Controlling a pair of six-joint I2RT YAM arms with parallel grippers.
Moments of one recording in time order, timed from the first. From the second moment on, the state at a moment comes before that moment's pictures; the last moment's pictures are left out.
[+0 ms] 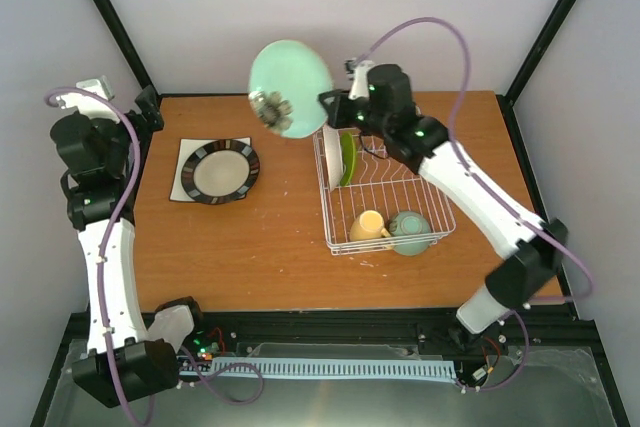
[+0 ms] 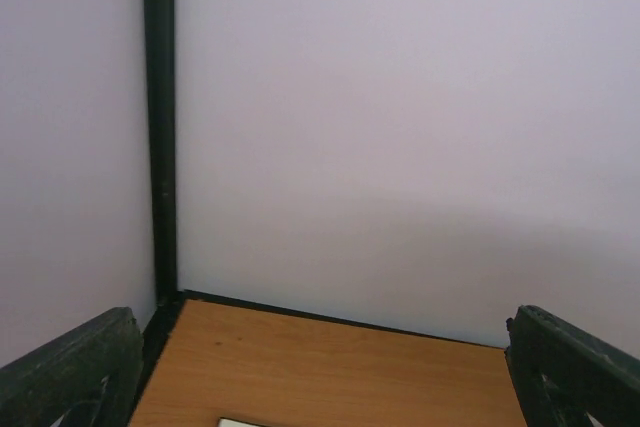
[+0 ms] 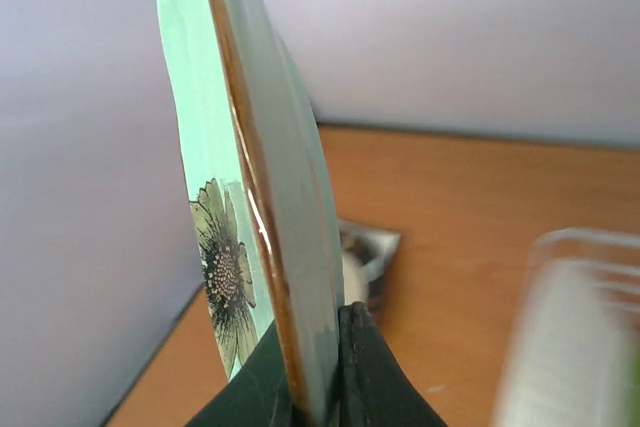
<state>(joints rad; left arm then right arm) 0.32 0.99 1.16 -0.20 0.28 -0.17 0.65 1.65 1.66 -0.33 -0.28 0.50</state>
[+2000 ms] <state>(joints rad) 0.32 1.05 0.96 -0.11 0.14 -0.10 0.48 1.40 1.20 -0.53 0.45 0.43</state>
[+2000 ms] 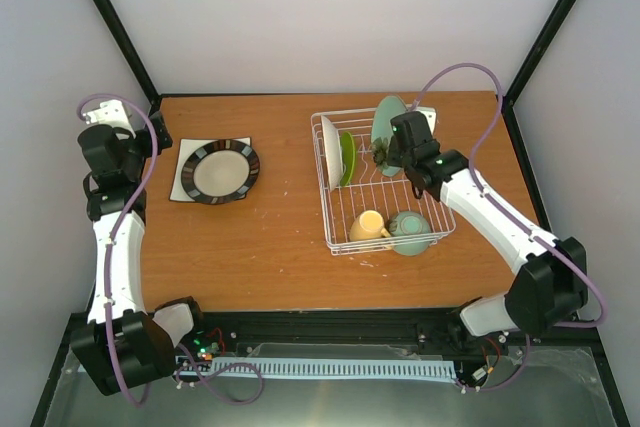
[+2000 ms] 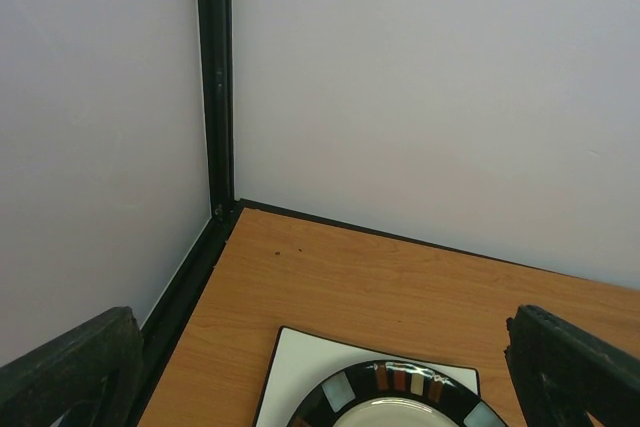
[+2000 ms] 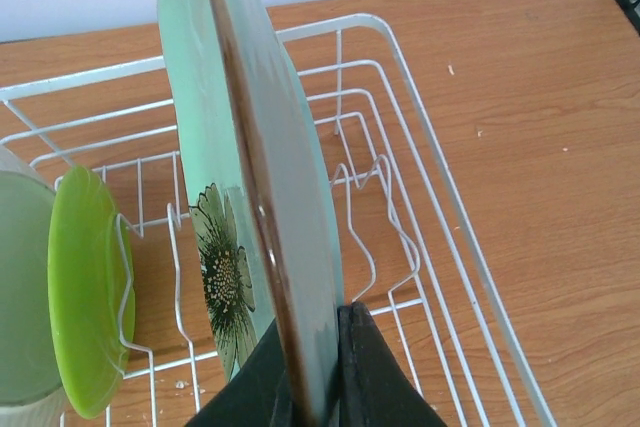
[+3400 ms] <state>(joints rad) 0.32 1.07 0.94 -0.09 0.11 -0.08 0.51 1.63 1.31 -0.48 0.37 0.44</state>
